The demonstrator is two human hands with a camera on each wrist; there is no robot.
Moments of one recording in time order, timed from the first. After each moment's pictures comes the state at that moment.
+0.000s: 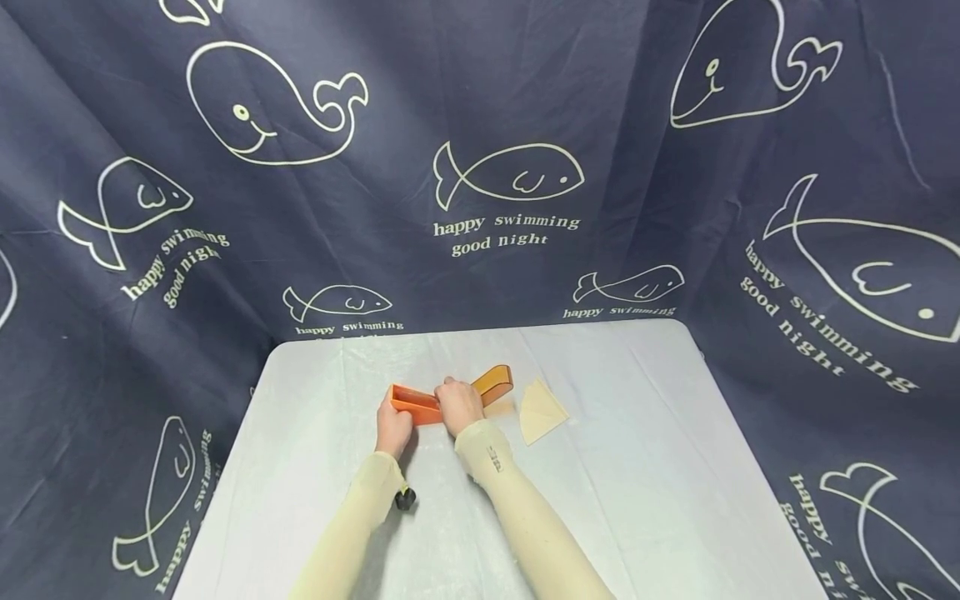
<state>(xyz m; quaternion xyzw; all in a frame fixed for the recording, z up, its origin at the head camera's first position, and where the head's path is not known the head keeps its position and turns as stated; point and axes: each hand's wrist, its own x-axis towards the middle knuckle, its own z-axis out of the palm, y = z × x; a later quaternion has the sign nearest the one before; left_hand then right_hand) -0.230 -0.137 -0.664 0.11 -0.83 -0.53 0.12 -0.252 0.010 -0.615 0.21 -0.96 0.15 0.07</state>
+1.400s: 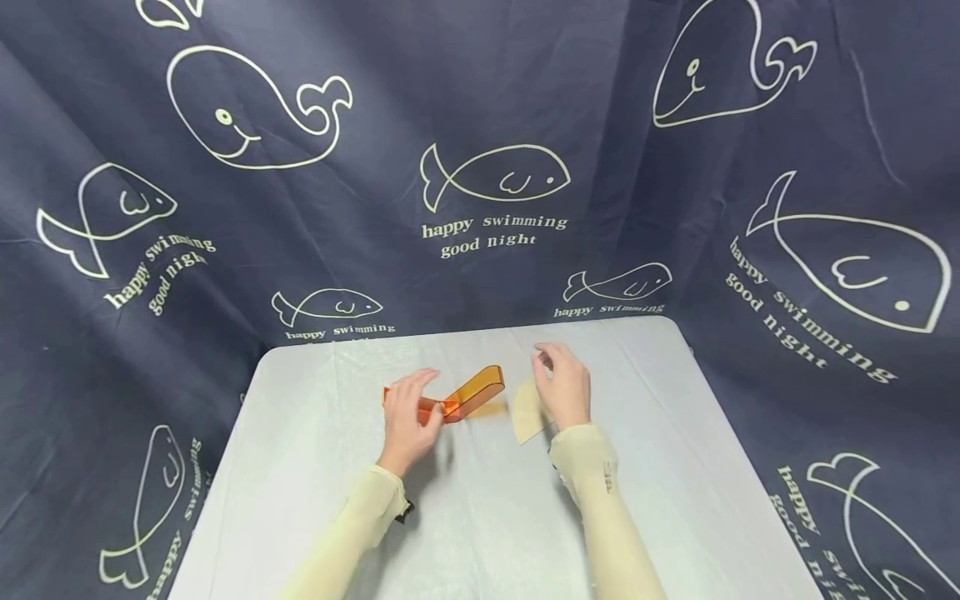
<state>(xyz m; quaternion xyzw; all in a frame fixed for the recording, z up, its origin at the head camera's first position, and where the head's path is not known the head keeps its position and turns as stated) -0.204 -0.095 -0.595 -0.20 -0.86 -0.35 0.30 -0.237 0.182 -0.553 0.04 -0.89 0.37 0.25</state>
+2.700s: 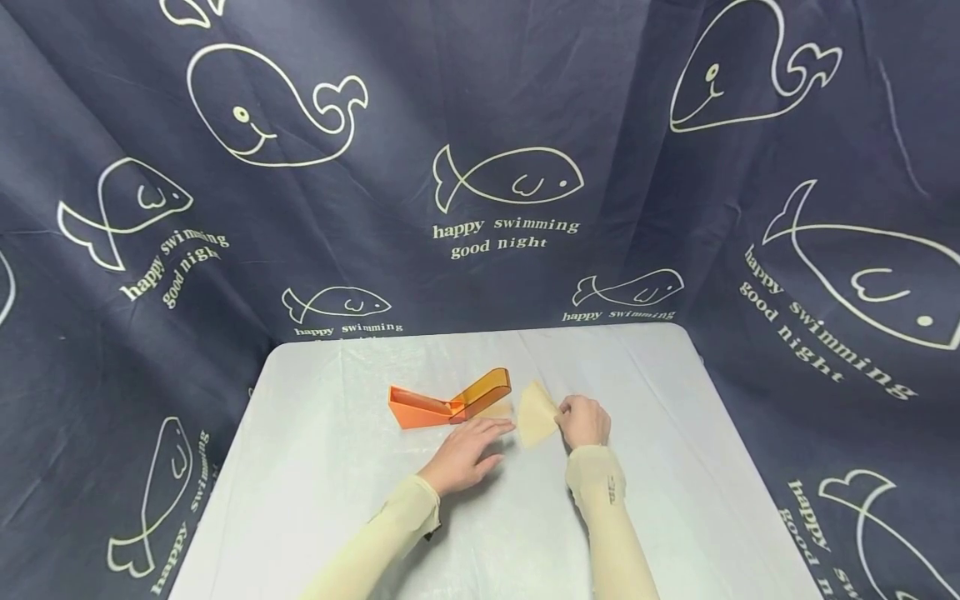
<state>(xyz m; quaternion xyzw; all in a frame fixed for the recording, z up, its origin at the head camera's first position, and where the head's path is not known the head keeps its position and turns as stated) -0.181 -0.041 -0.625 -0.34 -0.91 -0.21 -0.01 -0.229 0.219 -0.647 -0.05 -0.96 0.26 0.05</state>
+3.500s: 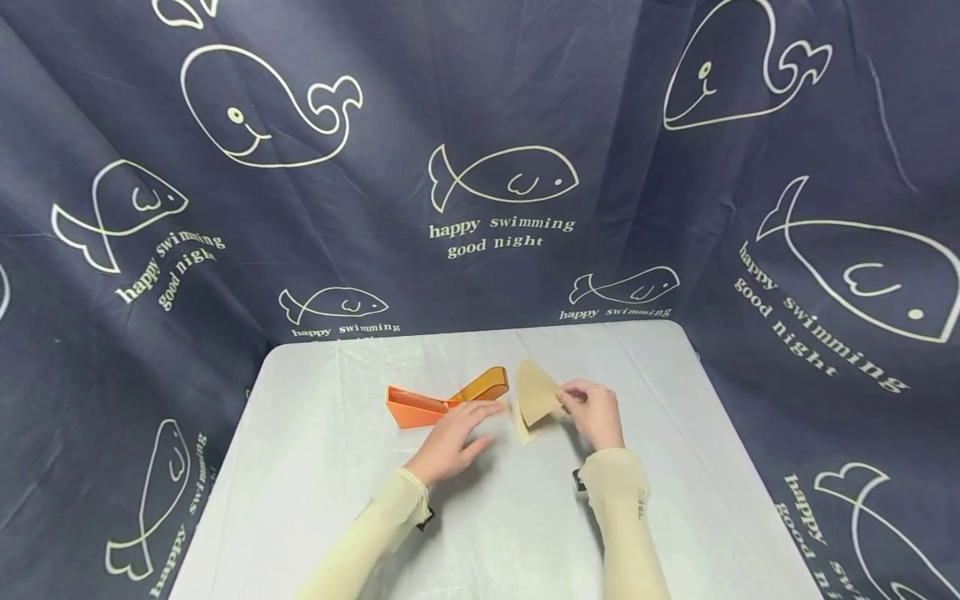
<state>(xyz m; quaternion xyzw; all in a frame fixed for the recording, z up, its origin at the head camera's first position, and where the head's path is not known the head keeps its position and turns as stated) -0.189 -0.054 -0.596 -0.34 -0.90 -0.28 0.05 -0.217 0.234 -0.597 0.02 -0.88 0.46 0.09</state>
